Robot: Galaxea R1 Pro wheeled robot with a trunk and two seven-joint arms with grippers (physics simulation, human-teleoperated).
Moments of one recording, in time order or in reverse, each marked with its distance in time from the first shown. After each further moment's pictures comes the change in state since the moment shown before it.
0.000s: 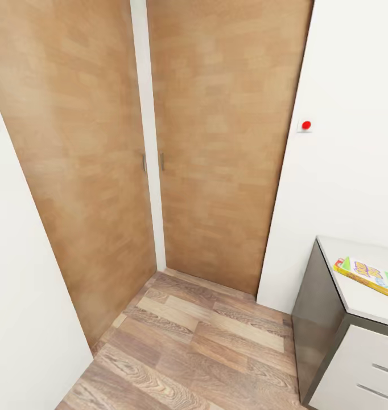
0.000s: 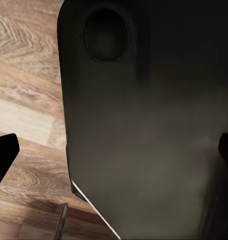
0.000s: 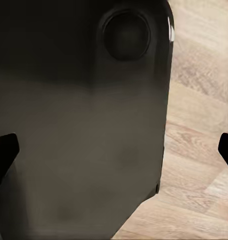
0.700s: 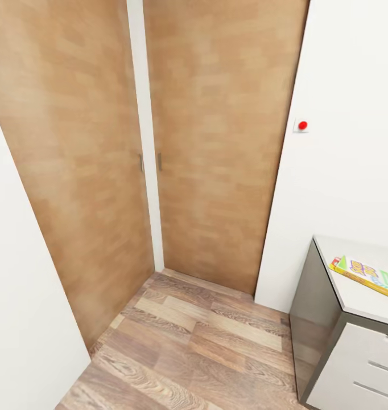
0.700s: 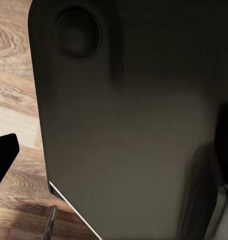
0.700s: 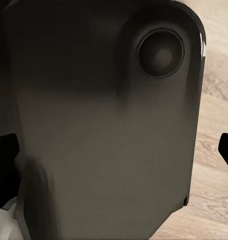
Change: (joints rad) left arm 0.012 -0.031 0.004 -0.010 0.004 -0.007 -0.001; right arm -0.002 0.041 -0.014 -0.009 -0.010 -0.027 -0.004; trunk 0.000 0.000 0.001
